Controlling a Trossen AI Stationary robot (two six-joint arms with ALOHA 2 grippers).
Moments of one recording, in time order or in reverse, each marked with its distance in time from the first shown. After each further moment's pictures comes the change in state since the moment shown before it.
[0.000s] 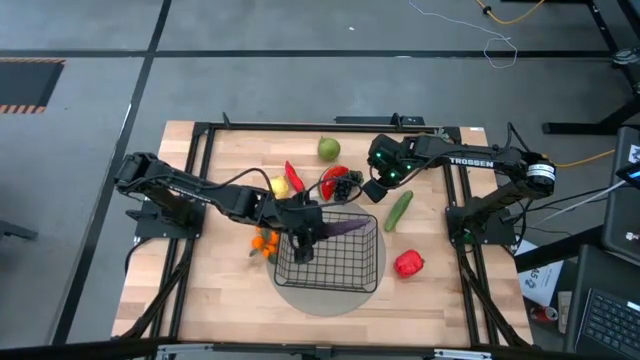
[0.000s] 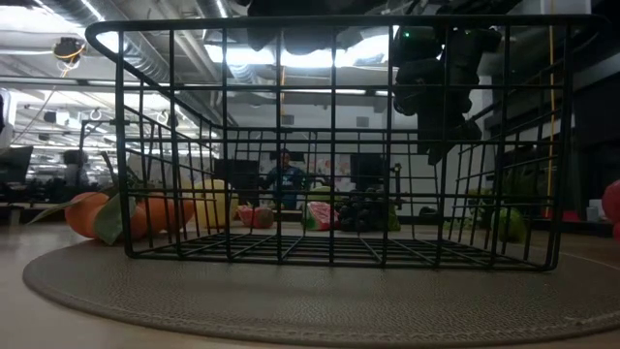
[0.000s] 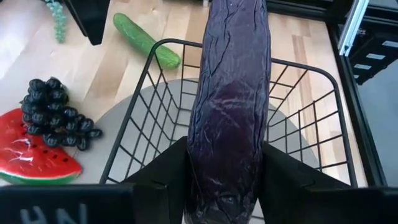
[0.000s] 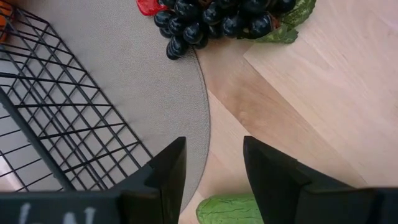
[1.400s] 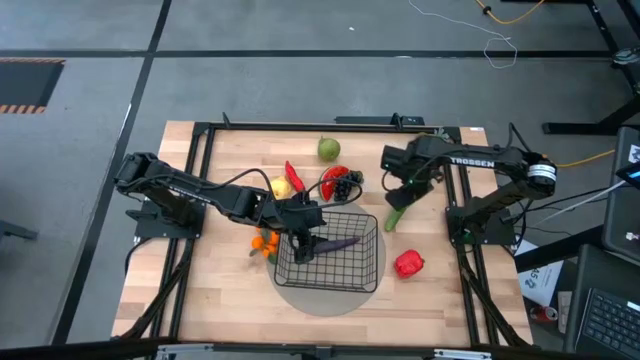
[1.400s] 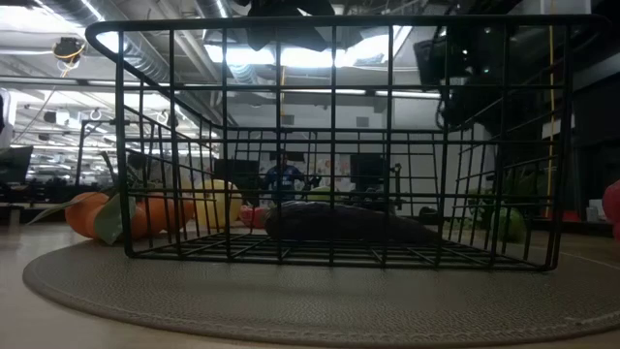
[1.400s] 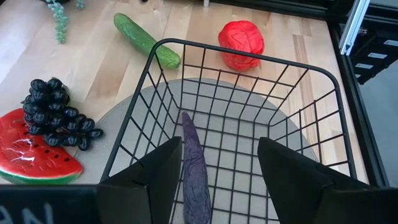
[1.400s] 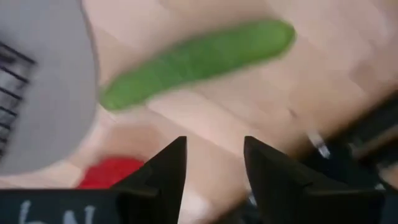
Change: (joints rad) left arm 0.000 0.000 0.000 -0.001 -0.008 0.005; right arm 0.005 -0.007 0.000 -0.506 0.064 0.107
